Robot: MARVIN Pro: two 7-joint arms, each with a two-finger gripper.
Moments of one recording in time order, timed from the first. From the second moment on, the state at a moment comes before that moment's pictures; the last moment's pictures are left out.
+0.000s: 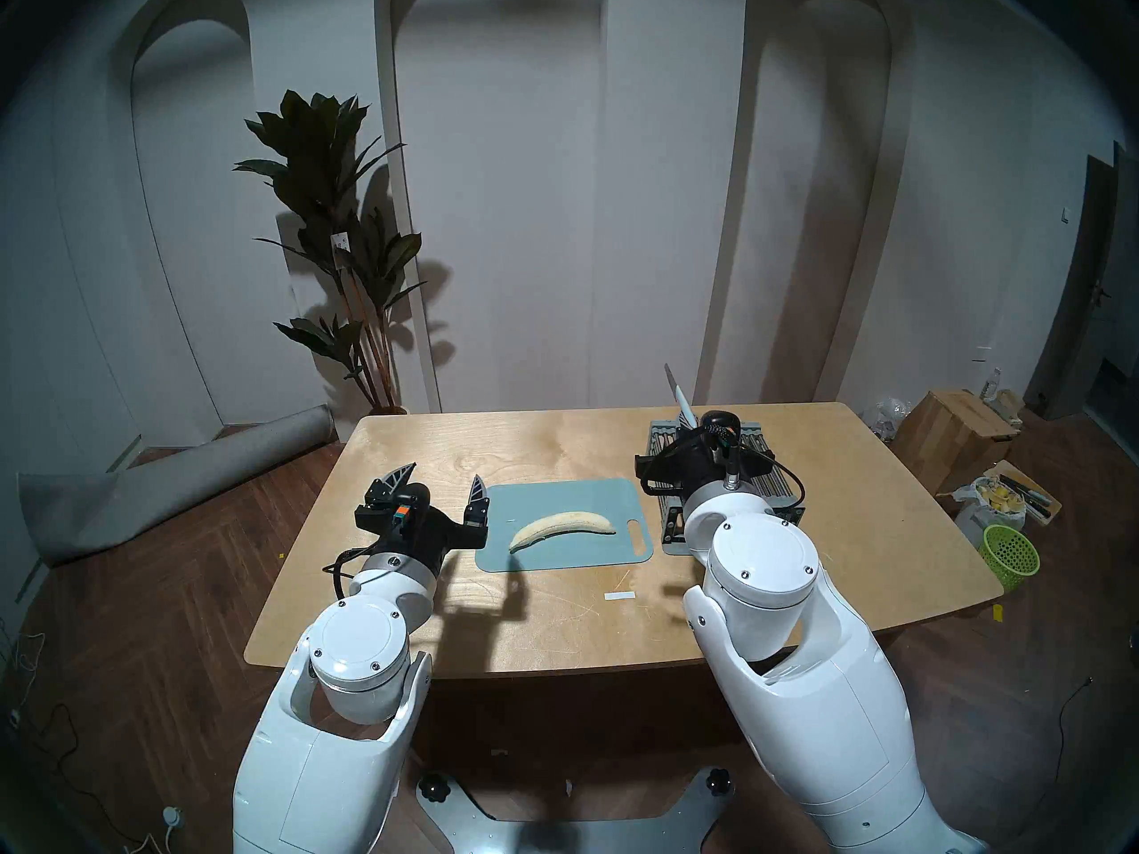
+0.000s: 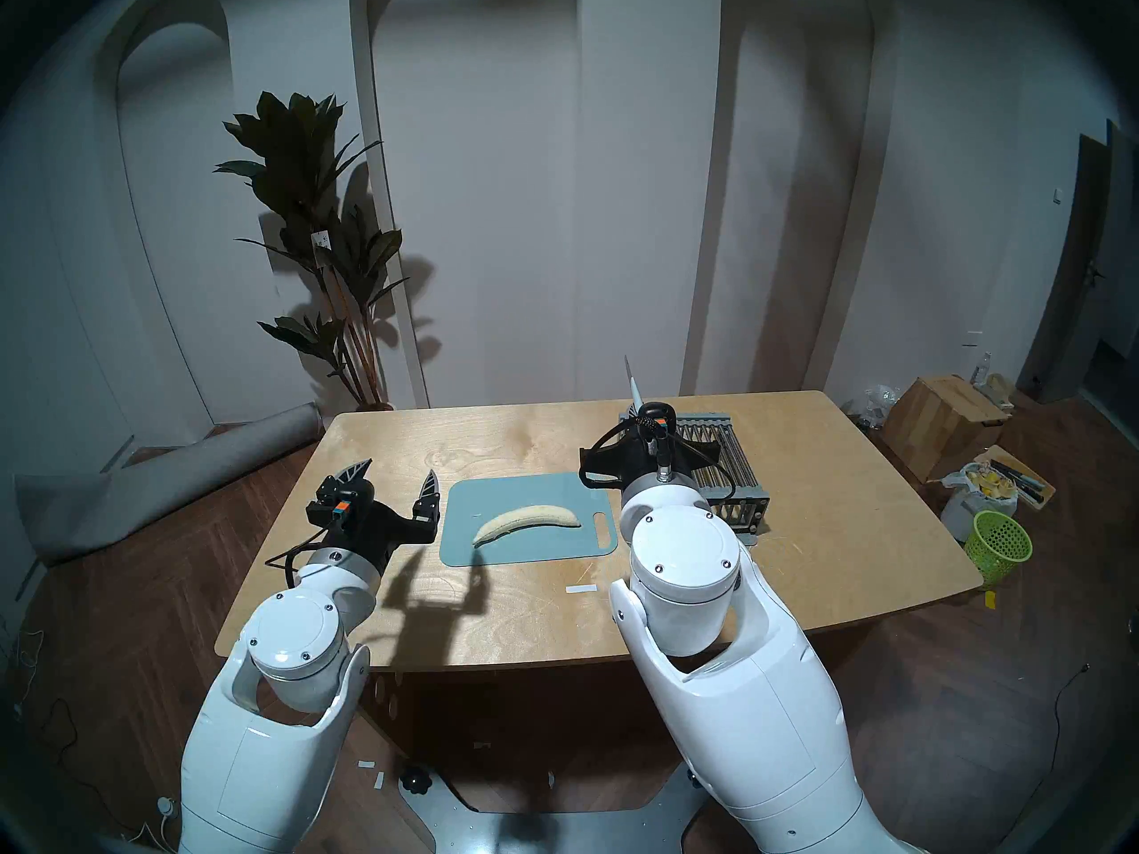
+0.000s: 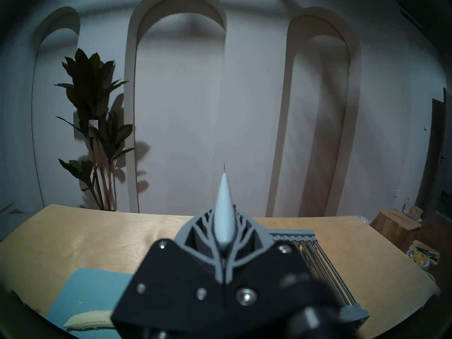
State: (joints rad) left arm 1.85 -1.39 -1.47 -2.01 0.04 0.21 0.09; right arm -1.61 -1.36 1.21 -2.06 0.14 0.42 -0.42
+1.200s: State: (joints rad) left arm 1.85 -1.39 -1.47 -2.01 0.04 0.21 0.09; right arm -1.64 -1.16 1.28 -1.83 0.35 -0.06 0.18
